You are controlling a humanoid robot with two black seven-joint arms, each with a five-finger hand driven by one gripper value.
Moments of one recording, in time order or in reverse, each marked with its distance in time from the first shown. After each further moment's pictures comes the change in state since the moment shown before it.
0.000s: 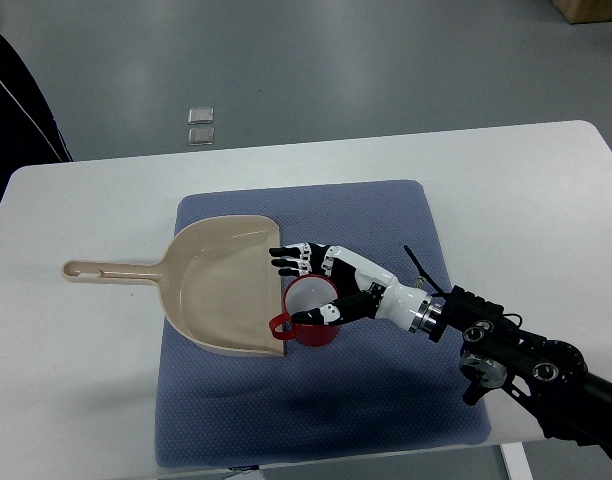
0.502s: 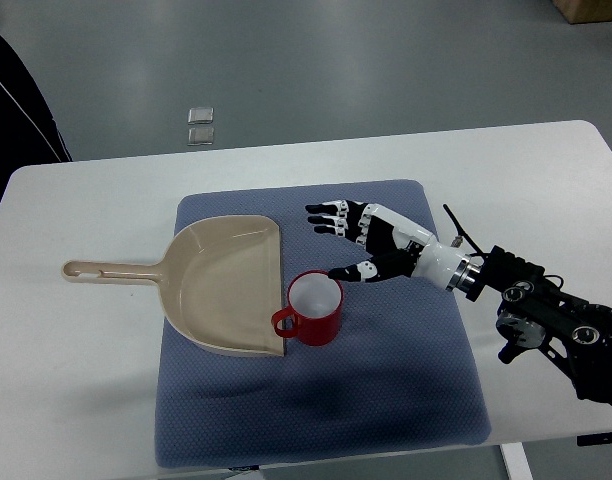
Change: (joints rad) left arm 0.000 0.000 0.000 0.000 0.000 0.000 0.000; right arm 0.085 -0.130 0.086 0.005 0.024 0.047 0.000
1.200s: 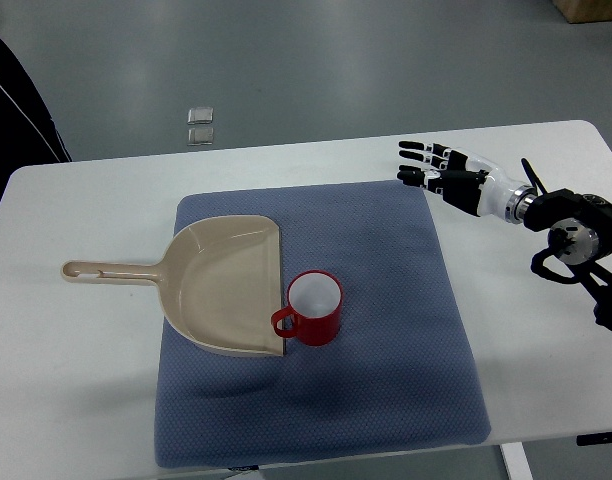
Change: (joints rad) left arm 0.000 0.000 0.000 0.000 0.000 0.000 0.000; right arm 0.155 -0.057 0.120 -0.157 0.548 -0.139 -0.699
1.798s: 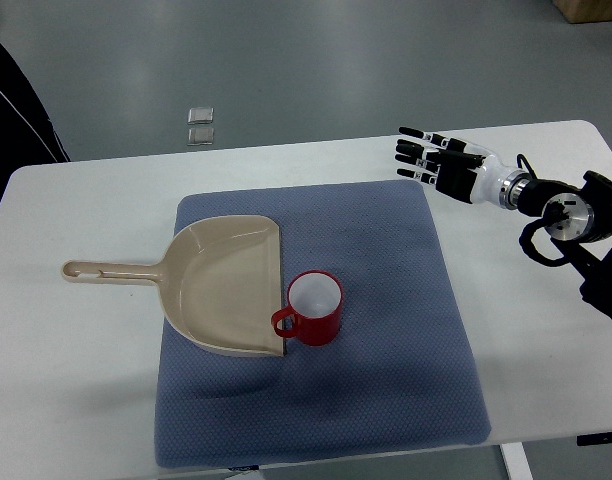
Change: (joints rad) left arm 0.000 0.000 0.000 0.000 0.000 0.000 0.000; right arm 0.045 0.012 -0.003 -0.022 0.183 -0.037 -0.062
